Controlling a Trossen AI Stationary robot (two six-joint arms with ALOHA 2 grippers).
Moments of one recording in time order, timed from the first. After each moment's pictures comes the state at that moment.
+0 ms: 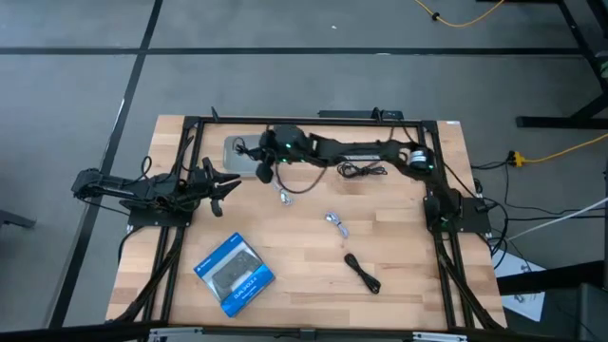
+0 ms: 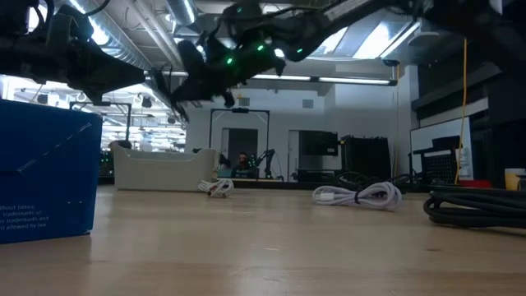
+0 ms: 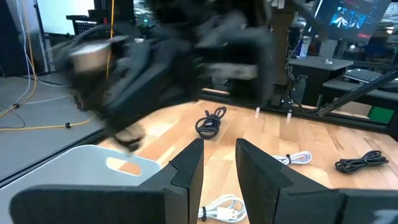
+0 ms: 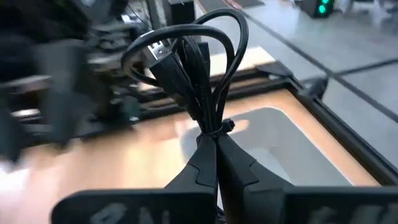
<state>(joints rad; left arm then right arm) -0.13 0.08 0.01 0.14 -0.50 -0.08 -0.21 2.26 1.83 0.06 -0.03 0.10</state>
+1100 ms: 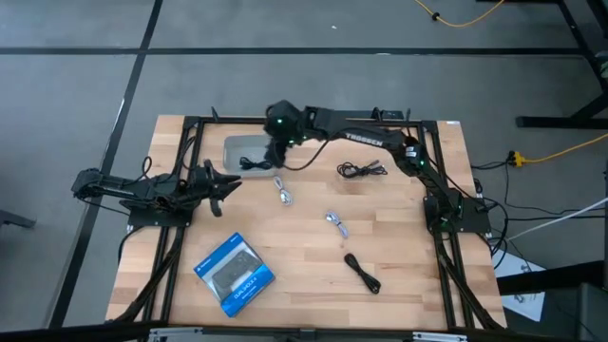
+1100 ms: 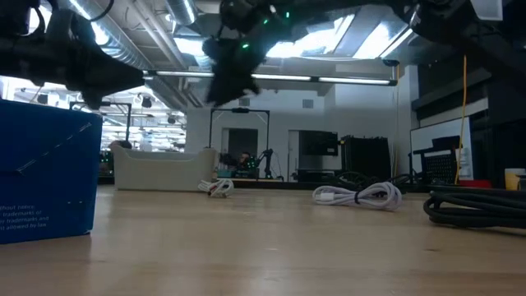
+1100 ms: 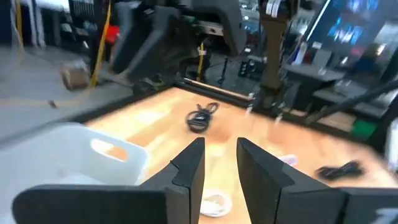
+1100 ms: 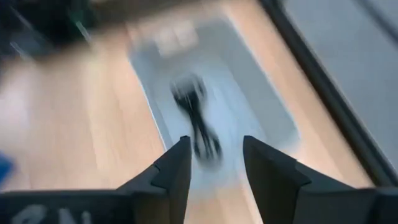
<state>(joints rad) -0.13 0.08 0.01 0.12 -0.48 -0.26 -0.29 2.31 2.33 -0.90 0.00 0.10</state>
